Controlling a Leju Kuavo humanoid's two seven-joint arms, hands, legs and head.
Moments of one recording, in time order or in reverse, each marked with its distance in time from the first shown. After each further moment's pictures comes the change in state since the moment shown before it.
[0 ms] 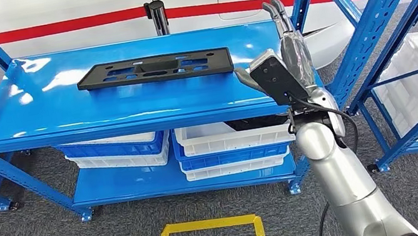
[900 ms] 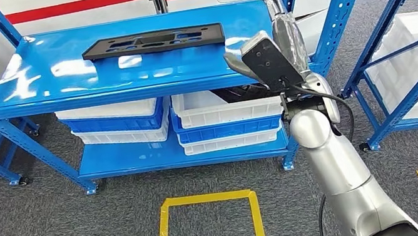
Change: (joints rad) left arm 0.007 0.003 -0.028 -0.019 0.000 0.017 0.019; right arm -0.070 0.025 0.012 0.008 -0.012 0.030 0.016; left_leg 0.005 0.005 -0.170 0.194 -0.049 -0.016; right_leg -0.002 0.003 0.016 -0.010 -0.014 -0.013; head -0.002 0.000
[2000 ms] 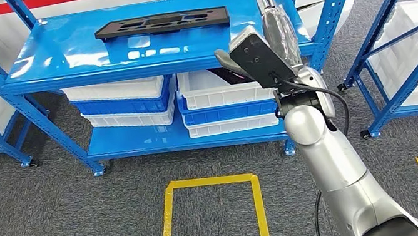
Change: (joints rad) left arm -0.006 -0.008 -0.038 -0.031 -0.034 -0.009 0.038; right arm -0.039 0.011 0.028 -0.003 0.017 0.027 0.025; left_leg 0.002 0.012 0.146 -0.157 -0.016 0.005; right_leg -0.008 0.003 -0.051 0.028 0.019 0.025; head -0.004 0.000
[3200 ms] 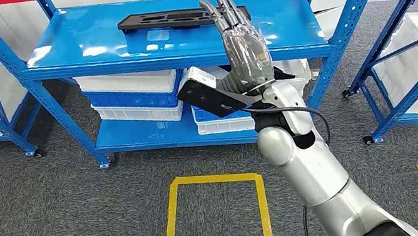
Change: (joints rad) left arm -0.019 -0.018 -0.054 0.043 -0.007 0.006 0.051; right arm -0.005 0.046 0.127 0.020 0.246 -0.012 0.058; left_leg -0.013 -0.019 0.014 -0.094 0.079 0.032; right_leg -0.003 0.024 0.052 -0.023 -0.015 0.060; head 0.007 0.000
